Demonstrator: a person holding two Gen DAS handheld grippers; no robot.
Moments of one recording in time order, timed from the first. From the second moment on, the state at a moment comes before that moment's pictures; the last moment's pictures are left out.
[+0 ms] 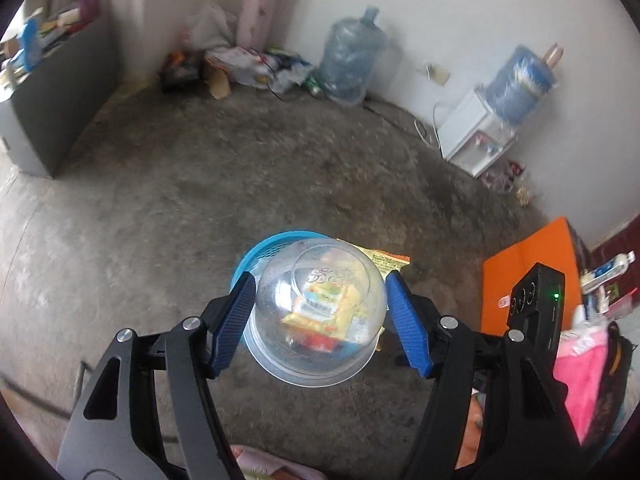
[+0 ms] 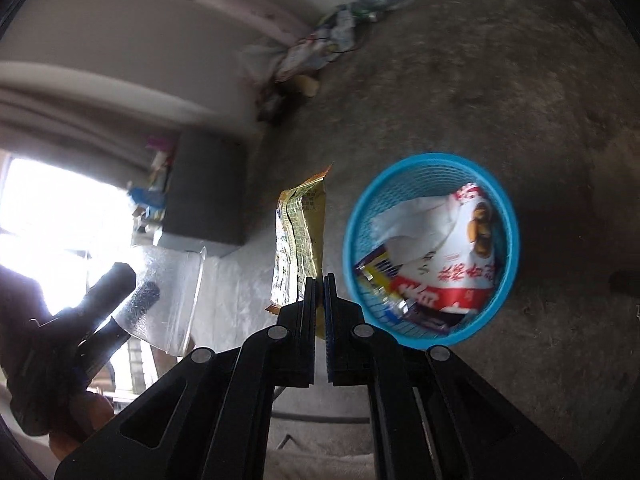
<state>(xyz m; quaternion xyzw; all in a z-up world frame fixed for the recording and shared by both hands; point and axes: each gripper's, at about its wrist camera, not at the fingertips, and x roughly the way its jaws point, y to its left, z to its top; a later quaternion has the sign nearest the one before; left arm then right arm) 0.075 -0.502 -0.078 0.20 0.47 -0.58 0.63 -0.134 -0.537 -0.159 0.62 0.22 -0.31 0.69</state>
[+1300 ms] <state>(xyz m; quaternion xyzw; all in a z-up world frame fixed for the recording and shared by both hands) 0.114 -0.192 0.064 0.10 0.40 -0.47 0.78 -0.036 -0.398 0.033 0.21 0.28 -0.36 0.86</state>
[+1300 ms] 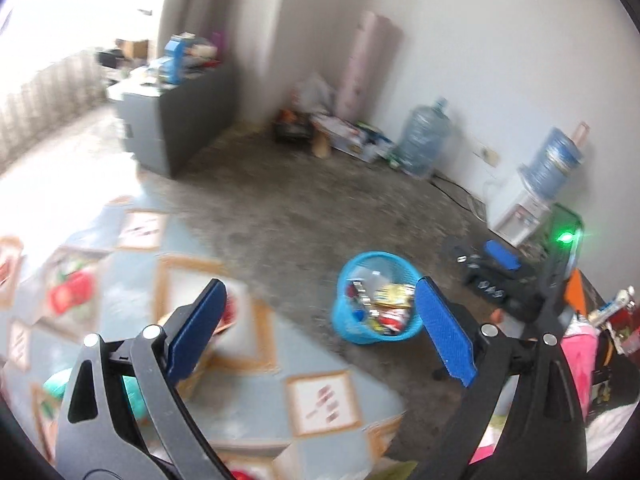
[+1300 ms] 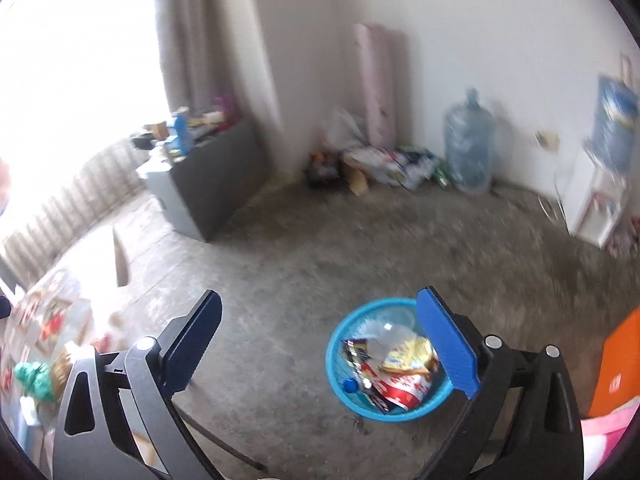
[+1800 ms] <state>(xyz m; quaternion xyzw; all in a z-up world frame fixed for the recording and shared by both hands) 0.123 0.013 0.075 -0.01 0.38 -0.30 0.87 0.009 -0.250 0.080 0.06 0.28 -0.25 0.93</state>
